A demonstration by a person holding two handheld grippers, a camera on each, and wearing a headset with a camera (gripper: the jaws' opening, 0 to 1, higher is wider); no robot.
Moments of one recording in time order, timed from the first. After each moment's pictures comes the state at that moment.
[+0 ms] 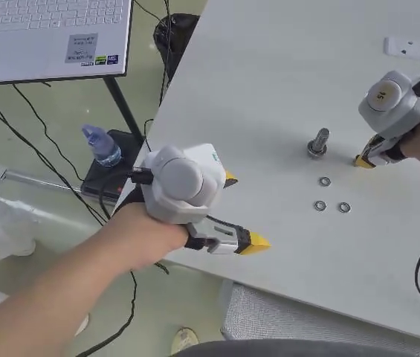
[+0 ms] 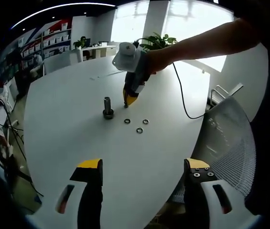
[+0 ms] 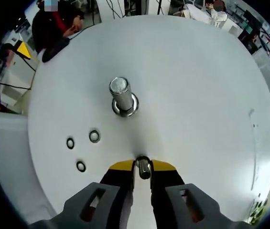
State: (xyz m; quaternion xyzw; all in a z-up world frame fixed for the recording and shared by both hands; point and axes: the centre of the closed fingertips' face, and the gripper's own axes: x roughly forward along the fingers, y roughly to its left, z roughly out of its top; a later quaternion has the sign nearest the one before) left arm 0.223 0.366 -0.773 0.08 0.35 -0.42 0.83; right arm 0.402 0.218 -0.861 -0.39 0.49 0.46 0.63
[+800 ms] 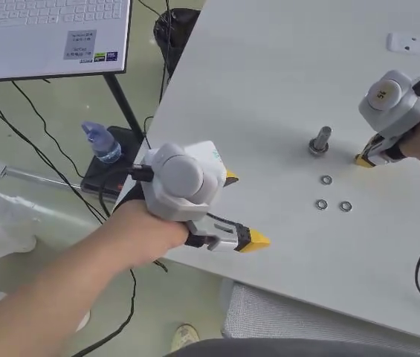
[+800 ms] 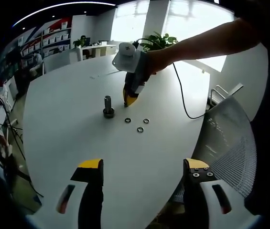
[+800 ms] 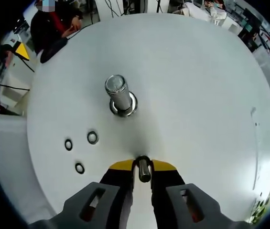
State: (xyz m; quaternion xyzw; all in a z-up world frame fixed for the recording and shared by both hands) left arm 0.226 0.367 -0.776 0.08 0.36 -0.42 0.83; right arm 0.405 0.218 -0.865 -0.38 0.50 0.46 0.63
